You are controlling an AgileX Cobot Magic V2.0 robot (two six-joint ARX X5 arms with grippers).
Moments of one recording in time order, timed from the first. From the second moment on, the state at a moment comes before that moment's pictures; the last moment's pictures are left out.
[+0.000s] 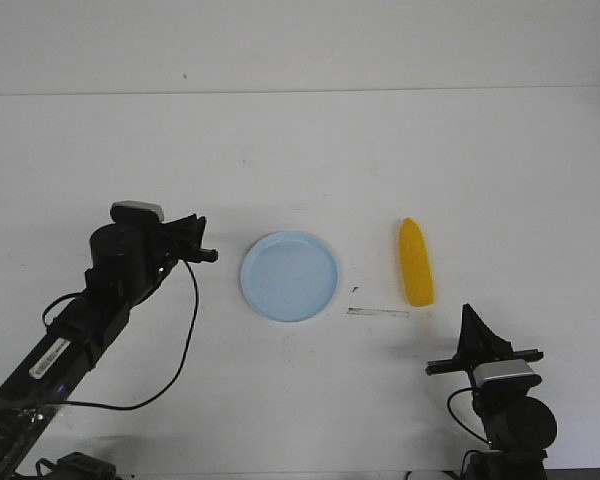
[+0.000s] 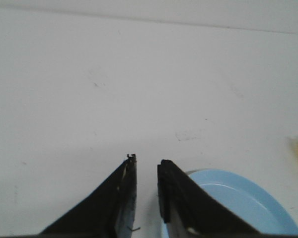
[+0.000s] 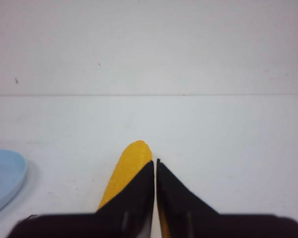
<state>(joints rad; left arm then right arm) -0.31 1.20 0.90 0.10 0.11 -0.20 0.04 0.00 0.01 0.02 -0.08 0.06</state>
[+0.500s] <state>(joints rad) -0.07 0.72 0.49 0.30 0.10 0.00 0.04 0.00 0.01 0.02 -0.08 0.06</state>
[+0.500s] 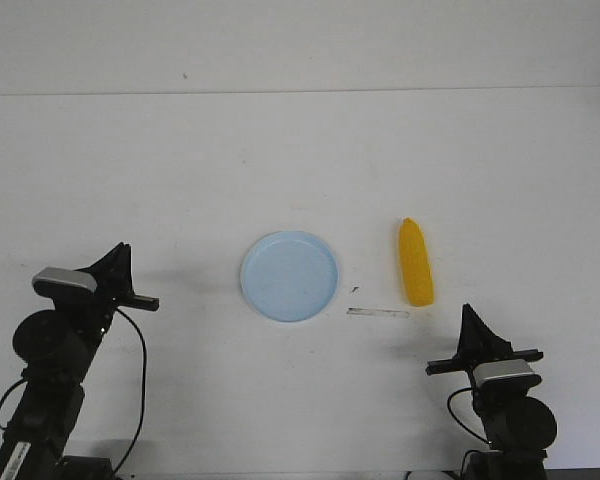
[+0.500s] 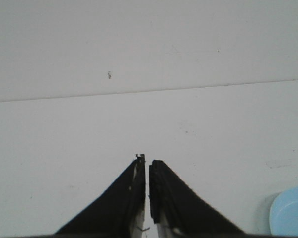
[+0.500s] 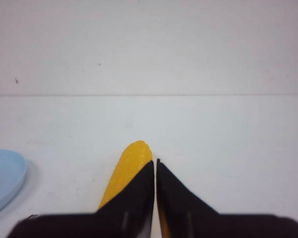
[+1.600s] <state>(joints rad) -0.03 0.28 0.42 0.09 0.02 0.01 0.04 0.00 0.01 0.02 -0.08 0.06</state>
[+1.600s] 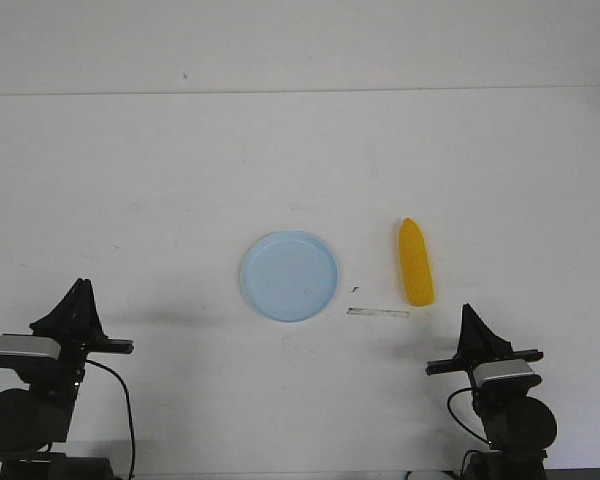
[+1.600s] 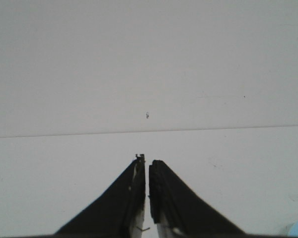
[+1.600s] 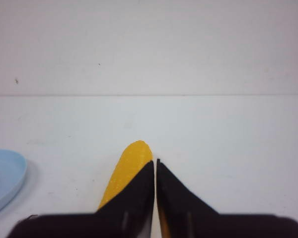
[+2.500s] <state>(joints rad) -0.03 0.28 0.42 0.09 0.02 0.01 0.05 0.00 0.04 0.22 -0.02 0.06</state>
